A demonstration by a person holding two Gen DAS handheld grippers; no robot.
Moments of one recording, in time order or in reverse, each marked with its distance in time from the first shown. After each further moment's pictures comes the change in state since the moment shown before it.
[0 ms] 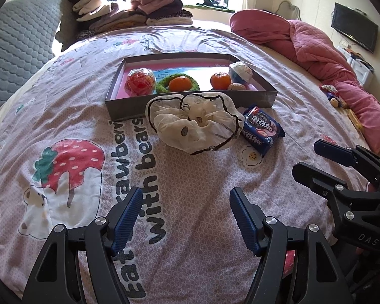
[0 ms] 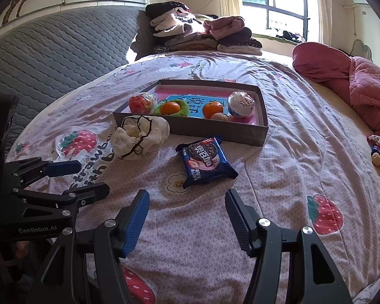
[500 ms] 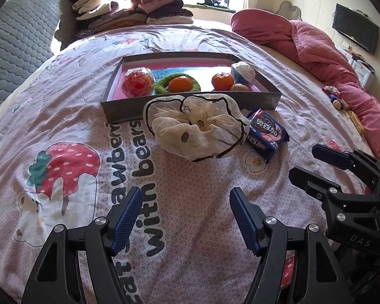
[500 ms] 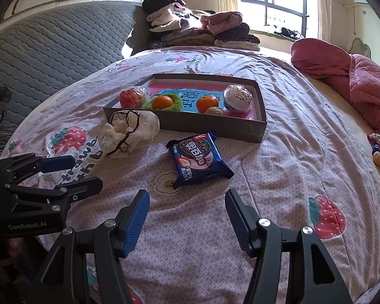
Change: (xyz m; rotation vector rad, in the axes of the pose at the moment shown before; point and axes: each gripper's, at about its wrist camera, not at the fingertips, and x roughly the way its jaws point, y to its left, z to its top) left arm 0.013 0.001 0.007 -0.009 0.000 -0.004; right arm 0.016 -0.007 0.001 0.001 0.023 -0.017
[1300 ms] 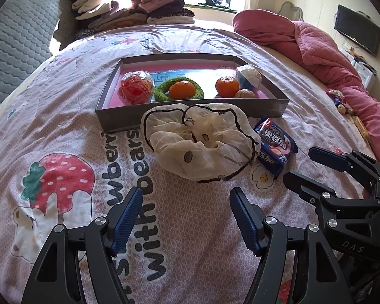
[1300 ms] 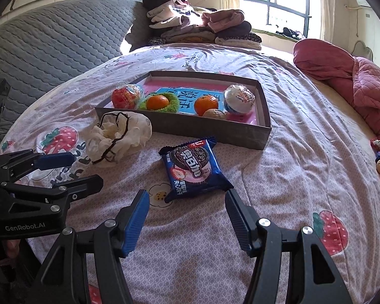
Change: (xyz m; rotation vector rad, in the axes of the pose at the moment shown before) left arm 0.019 0.003 0.018 -0.006 -0.001 0.004; right arm 0.022 -0.004 0.013 -0.026 0.020 -0.013
